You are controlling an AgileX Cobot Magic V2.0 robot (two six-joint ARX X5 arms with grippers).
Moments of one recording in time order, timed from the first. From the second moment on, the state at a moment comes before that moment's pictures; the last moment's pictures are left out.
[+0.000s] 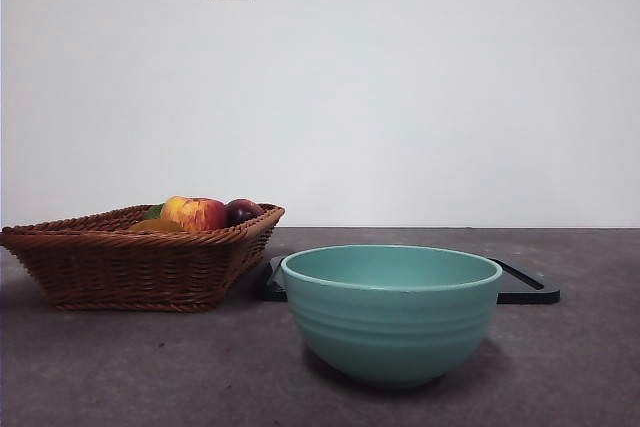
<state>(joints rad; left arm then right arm) -0.08 0.75 0.95 -0.96 0.45 0.01 0.22 0.83 1.06 -1.05 -0.45 -0.05</state>
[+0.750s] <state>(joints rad) -0.11 0.79 0.95 -0.94 0.45 0.01 0.22 0.83 1.06 -1.05 -0.46 -0.05</state>
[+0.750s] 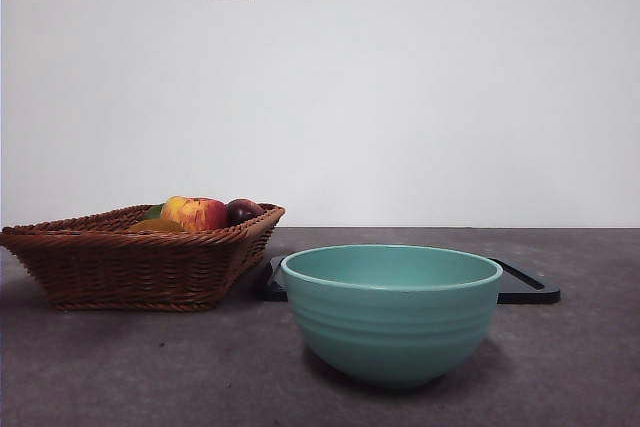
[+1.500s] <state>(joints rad) -0.29 1.36 1.19 -0.71 0.21 -0.04 0.22 0.83 1.06 -1.05 -0.52 -0.05</state>
